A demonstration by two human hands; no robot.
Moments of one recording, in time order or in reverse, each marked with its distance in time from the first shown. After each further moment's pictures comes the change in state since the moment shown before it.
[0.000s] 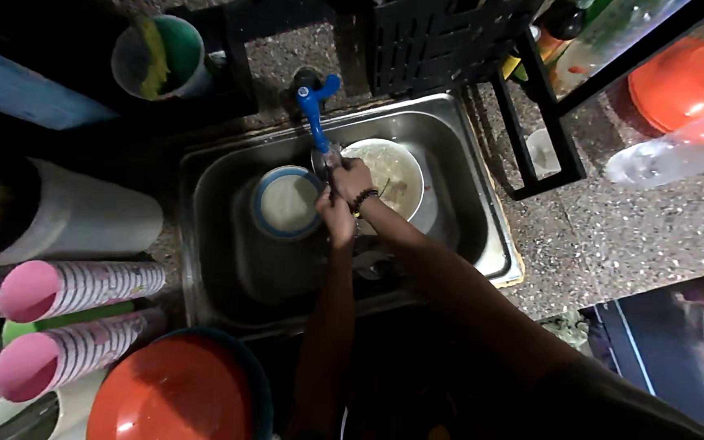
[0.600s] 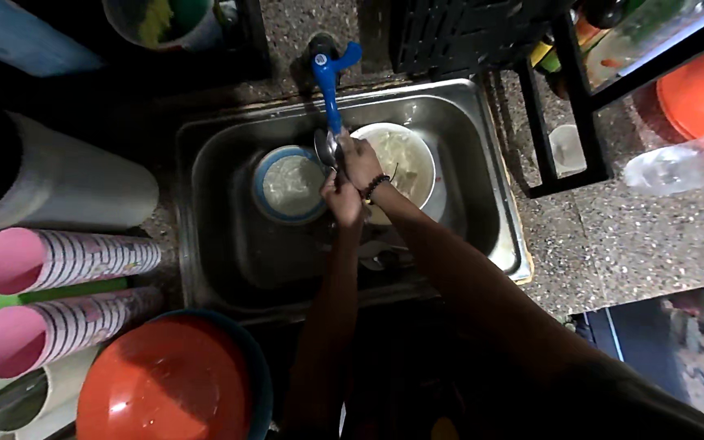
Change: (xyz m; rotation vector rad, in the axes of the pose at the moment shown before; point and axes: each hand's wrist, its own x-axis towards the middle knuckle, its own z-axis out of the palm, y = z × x) left_hand 0.006 -0.002 0.003 -0.041 0.118 -0.073; right_hand 0.013 0.012 0.006 0.036 -0.076 -0.187
